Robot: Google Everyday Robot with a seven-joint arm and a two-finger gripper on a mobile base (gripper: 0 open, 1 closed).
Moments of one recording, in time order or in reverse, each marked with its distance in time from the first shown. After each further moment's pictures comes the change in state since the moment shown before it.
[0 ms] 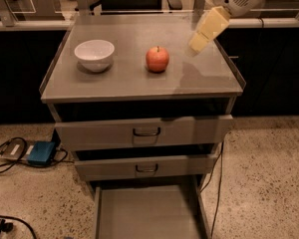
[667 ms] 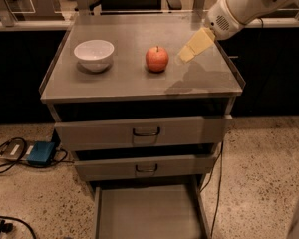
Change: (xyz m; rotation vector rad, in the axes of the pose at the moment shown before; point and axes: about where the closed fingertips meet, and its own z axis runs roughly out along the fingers) arm 0.033 -0.023 0.075 -0.042 -0.020 0.265
